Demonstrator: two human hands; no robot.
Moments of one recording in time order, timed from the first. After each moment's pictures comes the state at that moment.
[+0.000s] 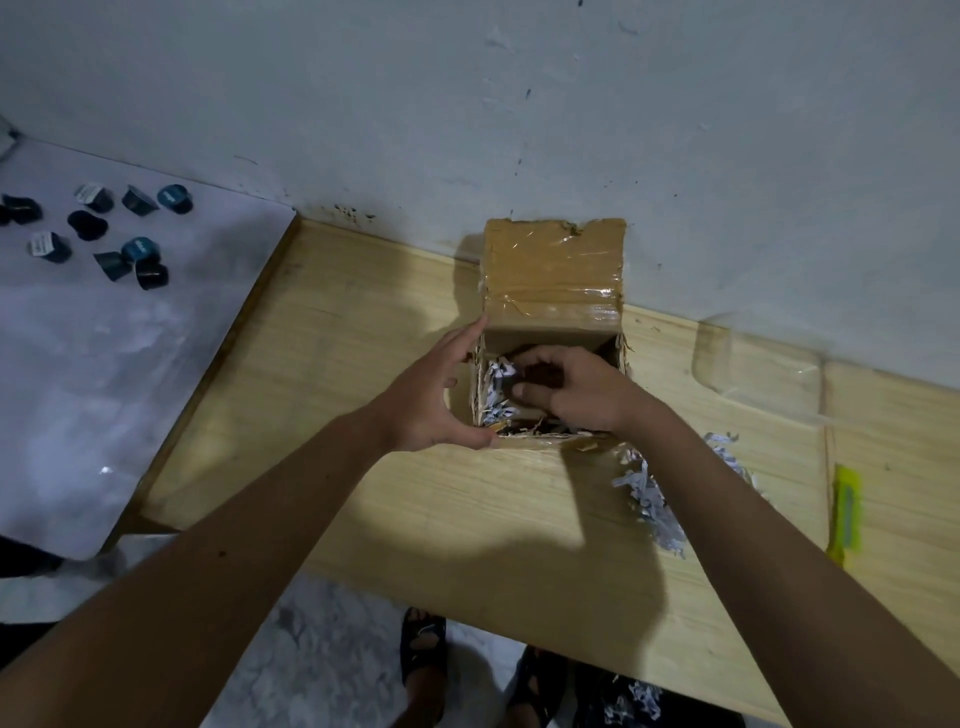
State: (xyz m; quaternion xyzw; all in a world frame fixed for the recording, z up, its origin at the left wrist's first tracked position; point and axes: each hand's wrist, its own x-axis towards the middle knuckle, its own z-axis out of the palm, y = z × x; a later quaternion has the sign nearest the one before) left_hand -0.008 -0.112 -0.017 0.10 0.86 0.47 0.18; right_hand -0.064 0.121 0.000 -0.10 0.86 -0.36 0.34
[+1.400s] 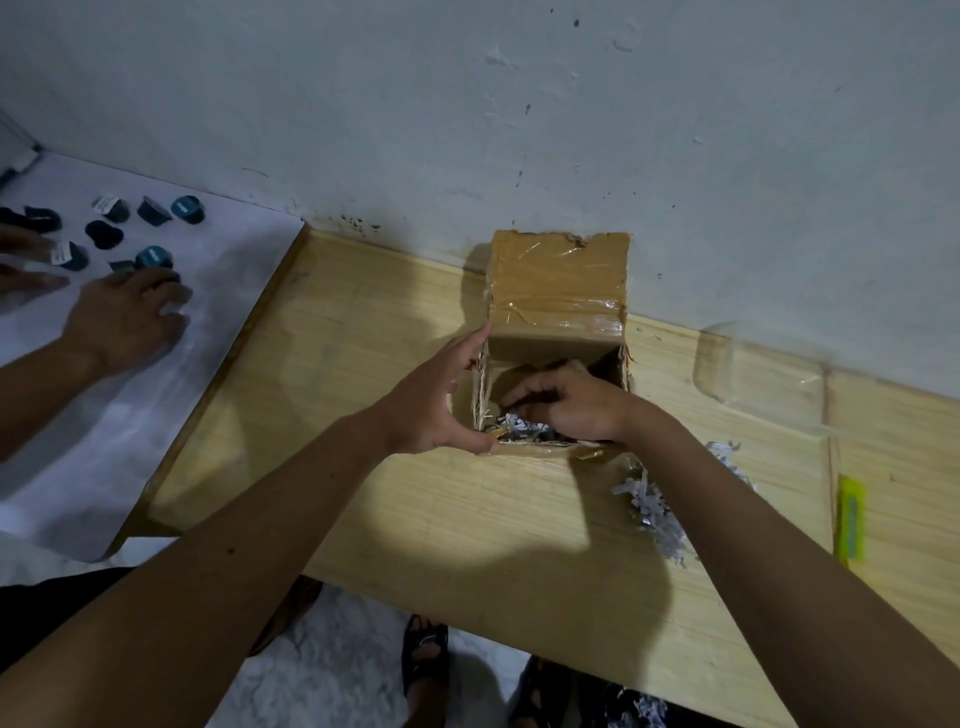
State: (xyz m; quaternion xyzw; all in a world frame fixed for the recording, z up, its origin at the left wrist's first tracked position) left_hand -0.011 -0.108 -0.010 0.09 0.86 0.46 0.18; right_hand -0.068 0.122 -0.008 -0.15 0.85 -0.31 0.40
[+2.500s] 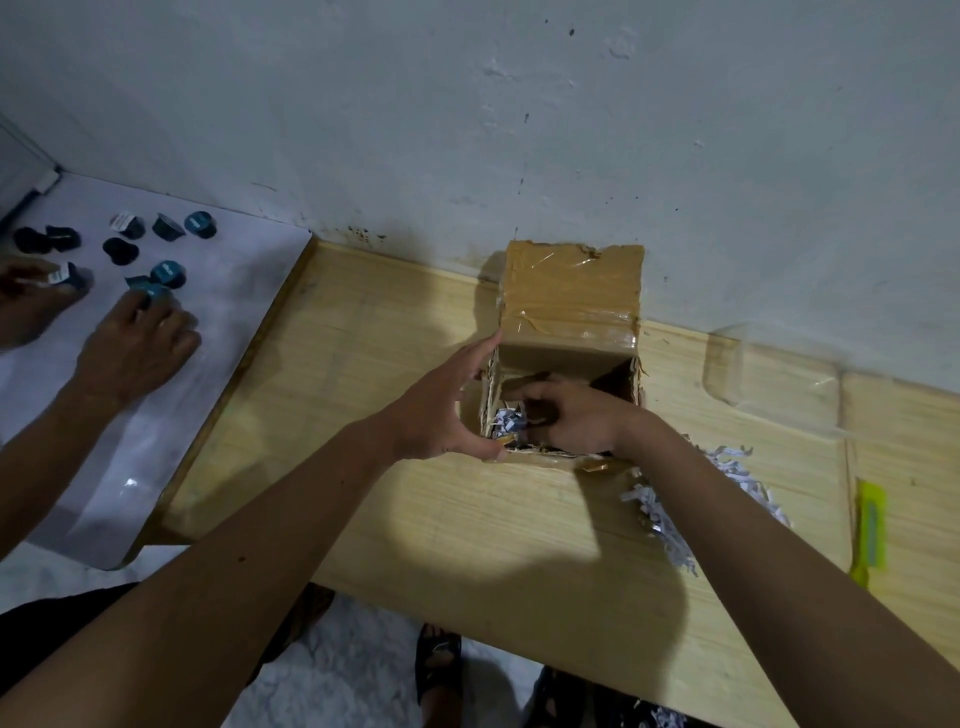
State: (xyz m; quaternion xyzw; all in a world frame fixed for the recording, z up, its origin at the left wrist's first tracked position) left_hand -0.014 -0.105 -0.009 0.09 0.86 0.46 0.20; right_hand -0.063 0.116 -0.003 -0.18 0.85 -0.27 0.40
